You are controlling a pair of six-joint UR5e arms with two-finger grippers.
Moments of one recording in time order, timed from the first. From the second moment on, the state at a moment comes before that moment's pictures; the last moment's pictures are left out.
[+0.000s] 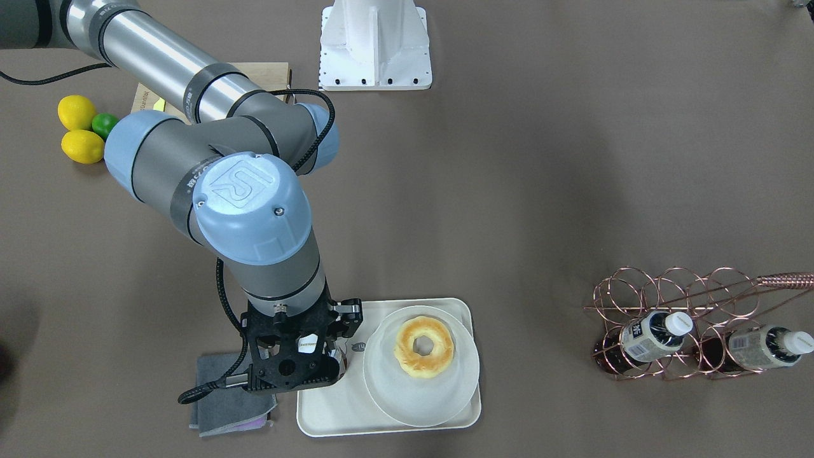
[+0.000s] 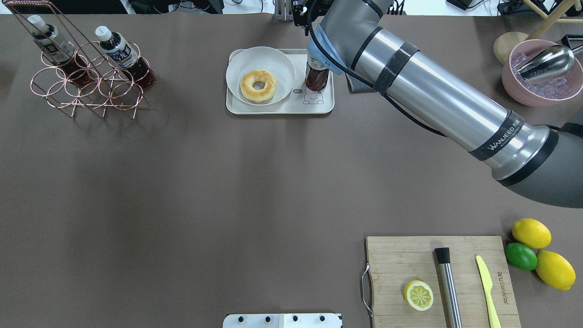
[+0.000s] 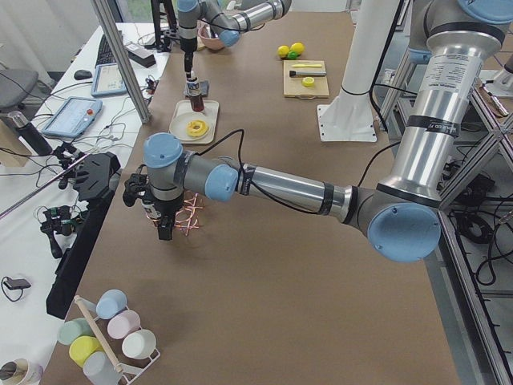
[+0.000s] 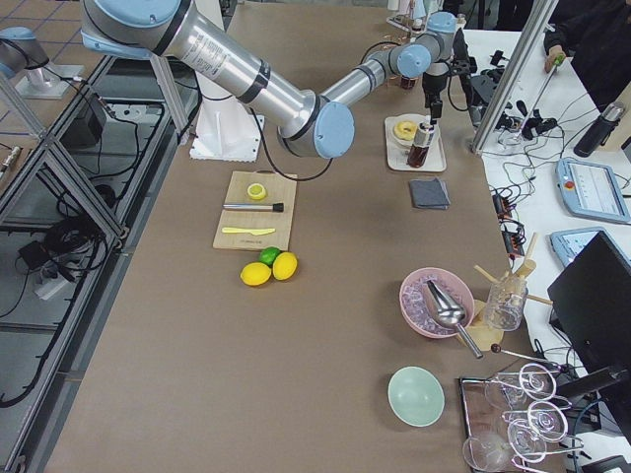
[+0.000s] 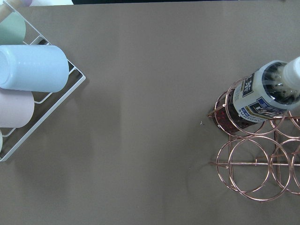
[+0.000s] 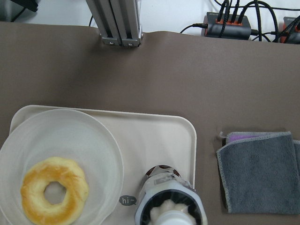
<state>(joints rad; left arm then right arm) -1.51 -1.82 -1.54 -1.67 -2.31 -0.25 0.92 -0.44 1.05 -1.50 2.04 0.81</state>
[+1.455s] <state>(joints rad) -1.52 -1.77 -1.54 -1.68 -2.32 -0.23 1.26 -1.23 1.72 -1.86 2.13 0.08</state>
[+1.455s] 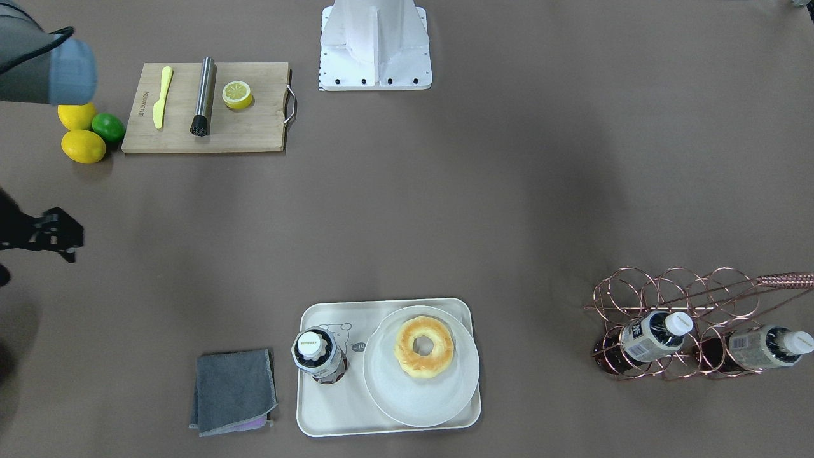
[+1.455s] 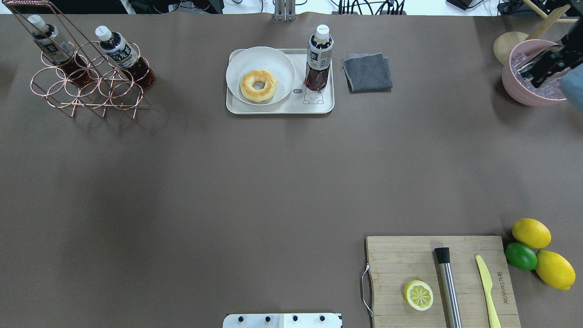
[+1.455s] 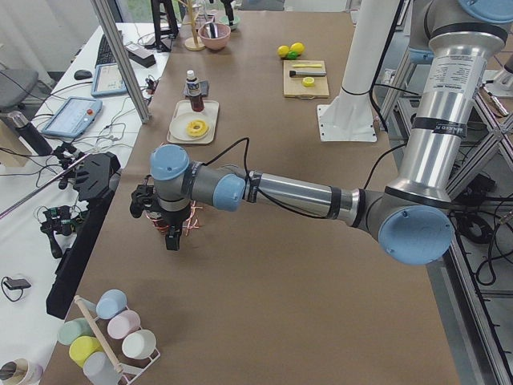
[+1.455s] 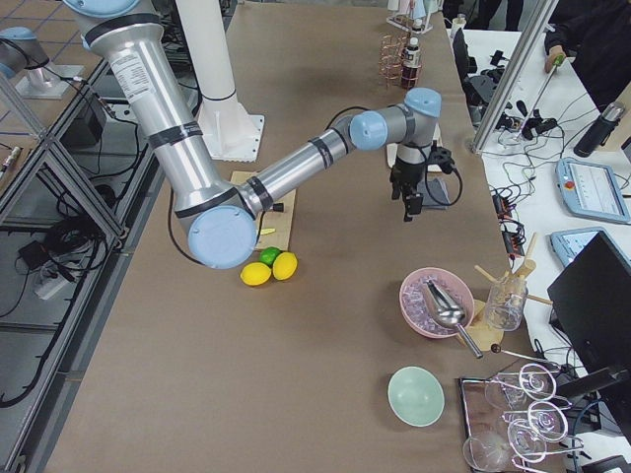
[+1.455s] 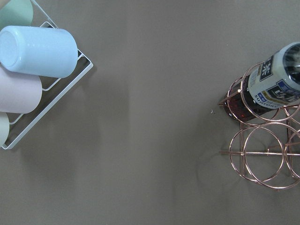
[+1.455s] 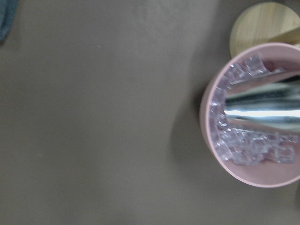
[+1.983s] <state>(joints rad) -1.56 -1.70 -1.55 -1.69 -2.32 -0.22 1.51 -1.41 1.64 -1.85 2.24 -0.29</state>
